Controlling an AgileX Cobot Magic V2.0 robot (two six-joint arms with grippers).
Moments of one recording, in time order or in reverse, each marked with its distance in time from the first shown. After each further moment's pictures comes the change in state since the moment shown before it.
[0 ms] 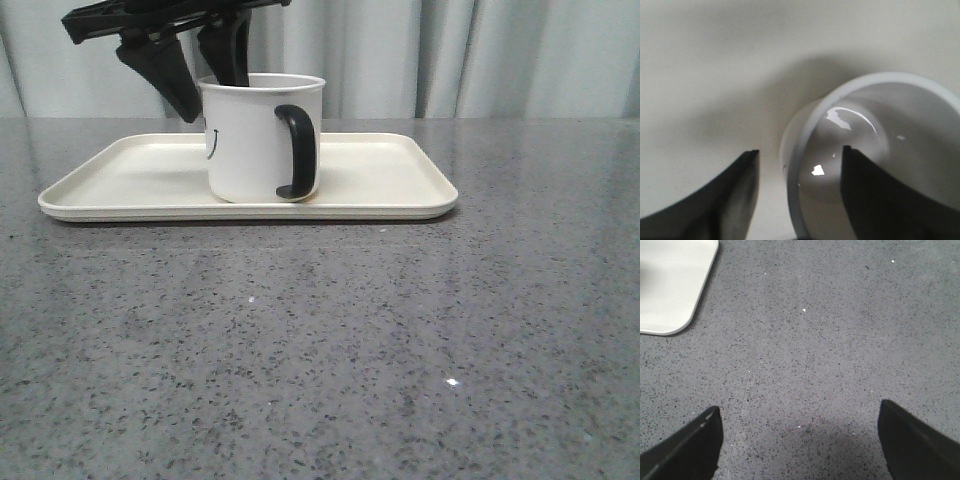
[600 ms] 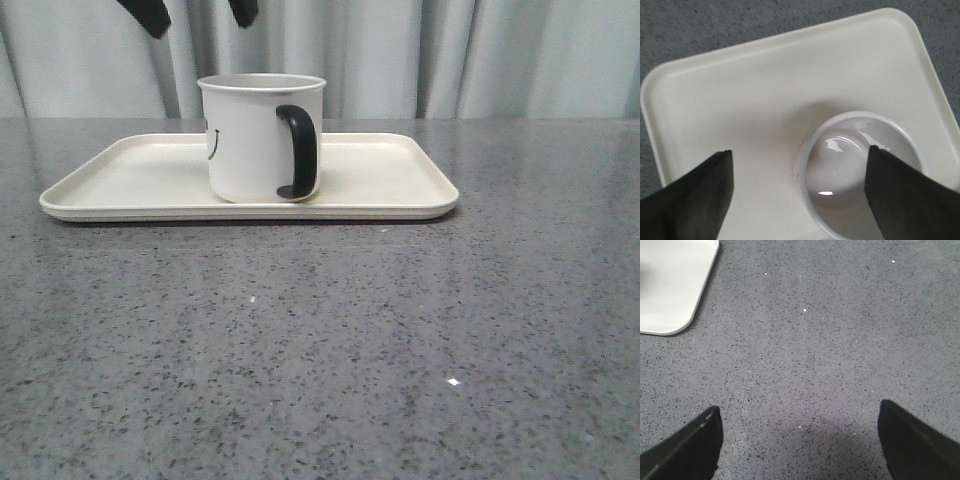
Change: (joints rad) left arm 0.000 -0.097 -0.089 0.077 0.020 0.022; right arm 0.000 0.000 0.000 0.000 0.000 0.000
